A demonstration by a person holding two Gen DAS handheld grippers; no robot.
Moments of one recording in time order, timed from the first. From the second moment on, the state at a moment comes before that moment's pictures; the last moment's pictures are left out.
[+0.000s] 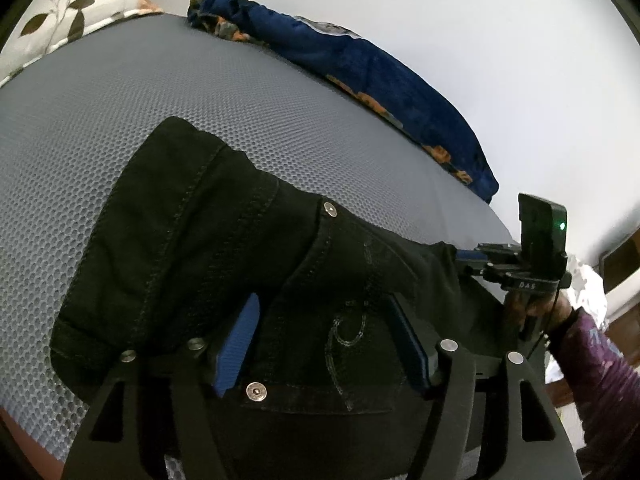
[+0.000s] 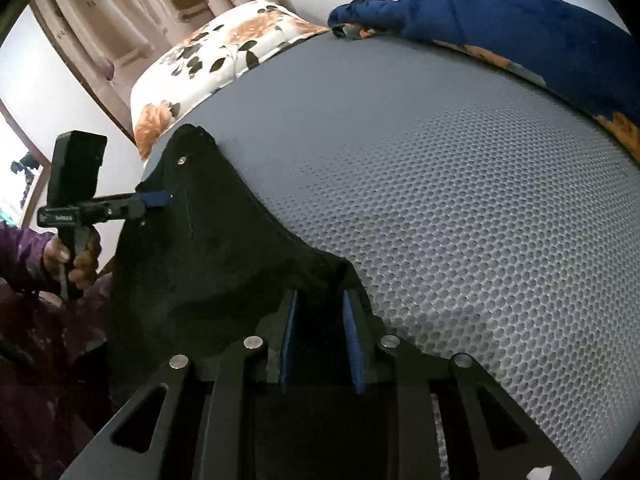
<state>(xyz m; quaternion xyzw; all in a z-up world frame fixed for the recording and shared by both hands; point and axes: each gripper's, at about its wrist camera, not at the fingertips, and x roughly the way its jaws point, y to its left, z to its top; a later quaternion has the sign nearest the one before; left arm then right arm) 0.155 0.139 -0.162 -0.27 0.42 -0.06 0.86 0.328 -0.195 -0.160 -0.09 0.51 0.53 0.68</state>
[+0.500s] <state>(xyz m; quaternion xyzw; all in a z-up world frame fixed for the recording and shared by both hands) 0.155 0.132 -0.163 -0.26 0.42 -0.06 0.87 0.332 -0.181 -0.160 -0.10 0.51 0.55 0.66</state>
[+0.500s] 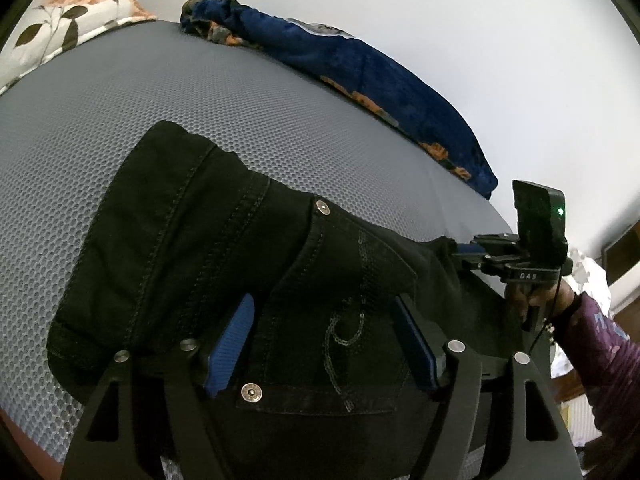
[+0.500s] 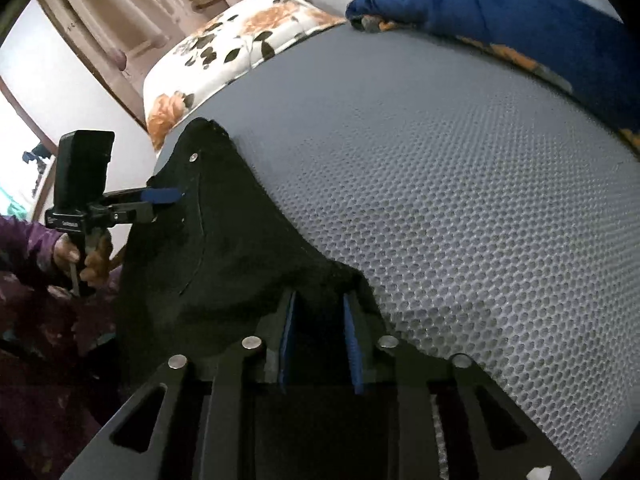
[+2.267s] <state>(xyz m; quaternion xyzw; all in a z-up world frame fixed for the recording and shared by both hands) 0.141 0.110 -0.097 -0.16 0.33 0.01 0.93 0.117 -0.483 -0.093 0.30 0.36 0.14 0.87</state>
